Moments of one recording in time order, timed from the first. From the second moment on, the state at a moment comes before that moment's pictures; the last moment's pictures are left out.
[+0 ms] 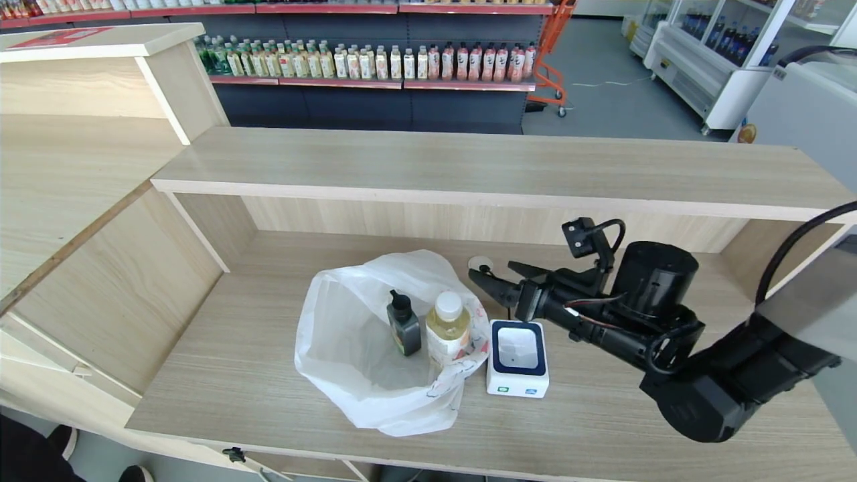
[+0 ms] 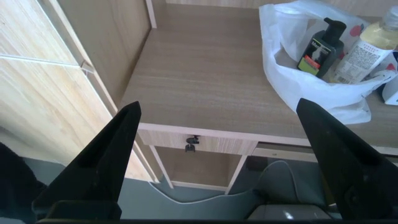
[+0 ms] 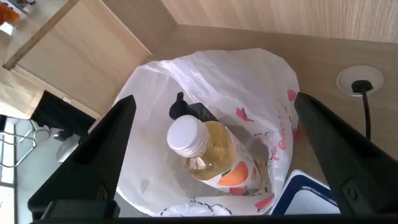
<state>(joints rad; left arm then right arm) -0.01 0.00 0.00 0.00 0.01 0.00 0.50 2.00 -0.70 -1.35 0.28 0.27</state>
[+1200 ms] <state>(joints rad) -0.01 0.00 0.00 0.00 0.01 0.00 0.08 0.14 -0.01 0.00 -0.04 0.05</state>
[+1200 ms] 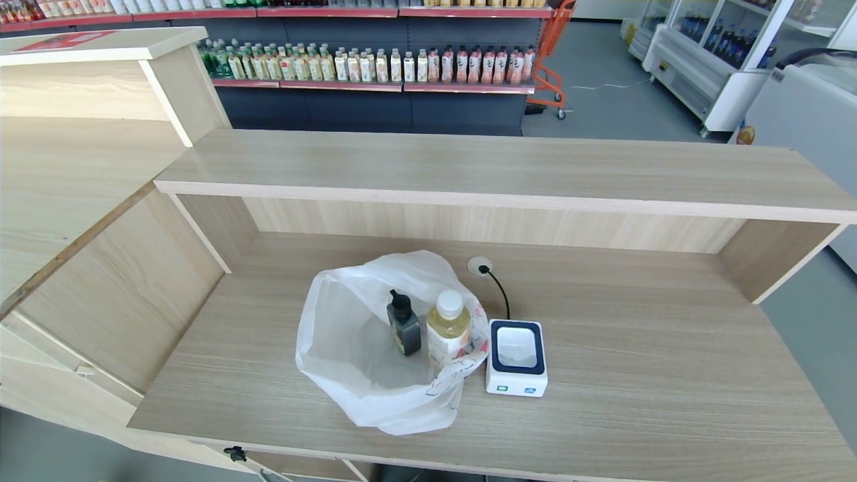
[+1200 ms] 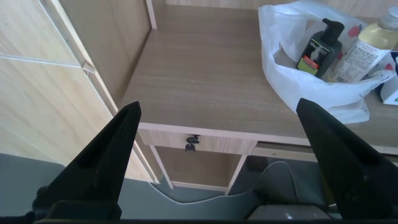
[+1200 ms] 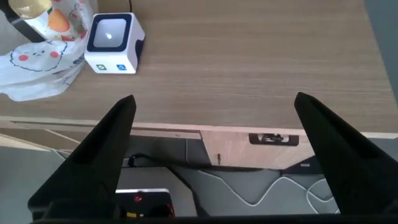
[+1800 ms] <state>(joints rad) 0.00 0.00 0.00 0.00 0.01 0.00 0.00 0.00 0.00 0.00 -0.03 0.02</state>
